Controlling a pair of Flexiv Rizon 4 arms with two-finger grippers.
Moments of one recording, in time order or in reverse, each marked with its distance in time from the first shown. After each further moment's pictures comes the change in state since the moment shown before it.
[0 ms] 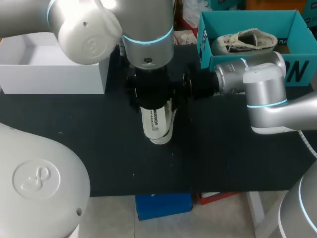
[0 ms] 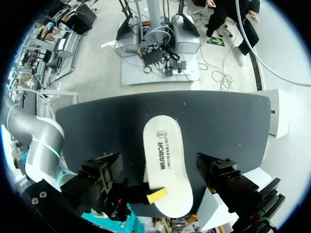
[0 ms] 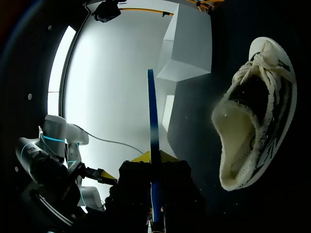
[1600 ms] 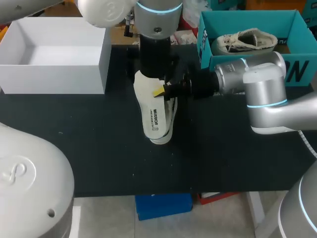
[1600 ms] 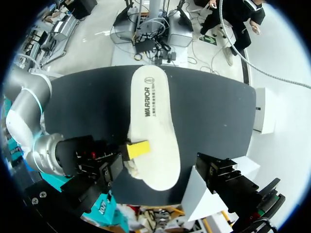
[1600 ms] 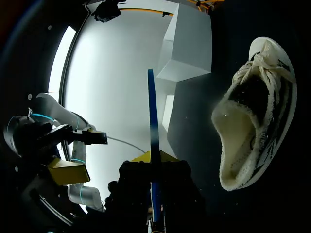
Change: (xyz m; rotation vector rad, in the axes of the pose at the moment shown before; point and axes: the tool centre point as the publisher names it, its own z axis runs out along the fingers) left arm 0.022 0.095 -0.005 -0.037 0.132 -0.070; right arm 0.000 0.000 0.000 0.000 0.000 0.000
